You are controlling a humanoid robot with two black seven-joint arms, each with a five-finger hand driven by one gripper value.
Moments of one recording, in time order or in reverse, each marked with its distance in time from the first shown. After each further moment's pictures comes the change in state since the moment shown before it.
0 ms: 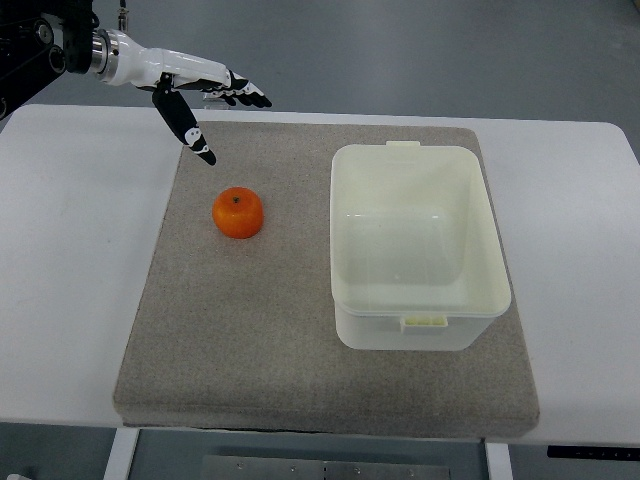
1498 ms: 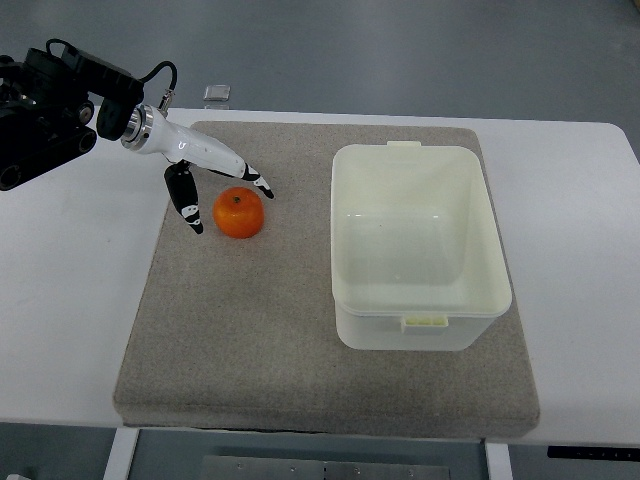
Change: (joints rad) left arm 0.051 0.019 0.038 -0.211 0.220 0.192 0.001; right arm 0.000 0.000 0.000 0.000 0.000 0.000 0.000
